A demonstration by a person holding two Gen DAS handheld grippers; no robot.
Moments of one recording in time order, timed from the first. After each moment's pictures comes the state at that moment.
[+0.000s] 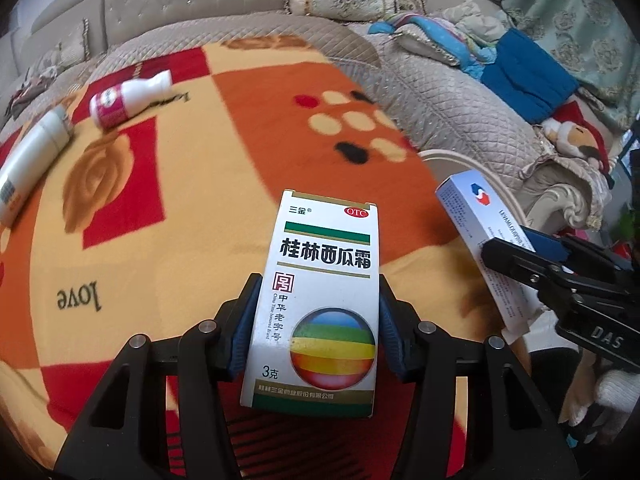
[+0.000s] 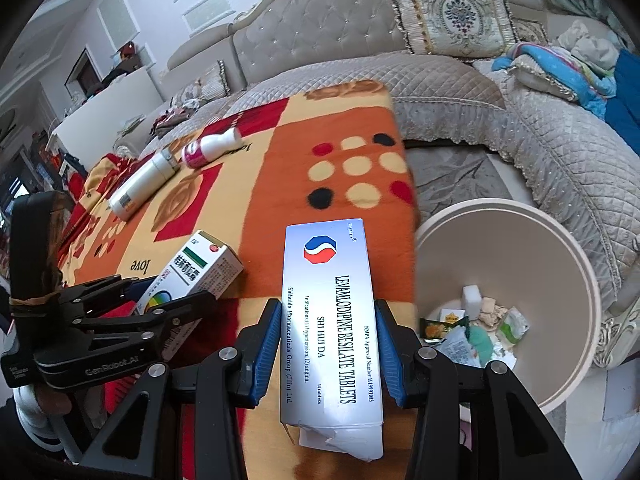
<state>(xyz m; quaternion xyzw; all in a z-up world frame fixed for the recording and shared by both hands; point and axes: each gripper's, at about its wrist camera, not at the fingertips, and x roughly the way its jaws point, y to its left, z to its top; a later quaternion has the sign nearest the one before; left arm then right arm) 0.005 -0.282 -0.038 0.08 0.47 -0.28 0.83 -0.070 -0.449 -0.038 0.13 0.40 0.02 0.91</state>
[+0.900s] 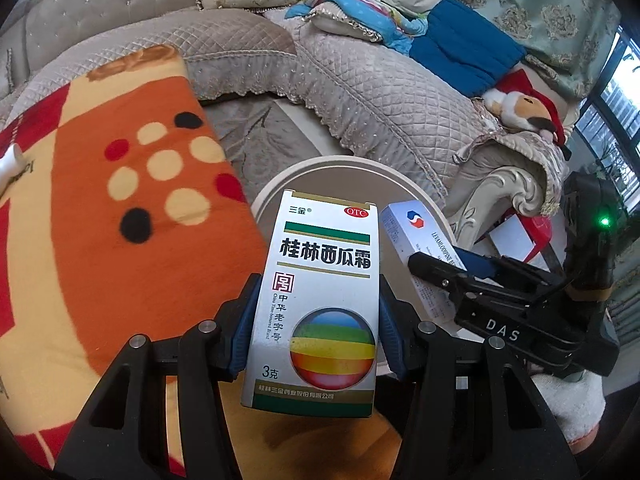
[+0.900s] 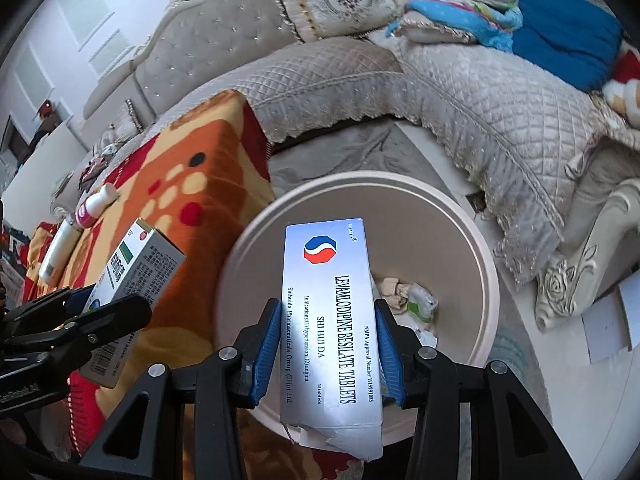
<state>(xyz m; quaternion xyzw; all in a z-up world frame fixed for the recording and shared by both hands) 0.008 -0.437 -0.038 0.09 0.49 -0.38 0.78 -0.087 -0.596 -0.075 0.21 0.42 -0.10 0.88</state>
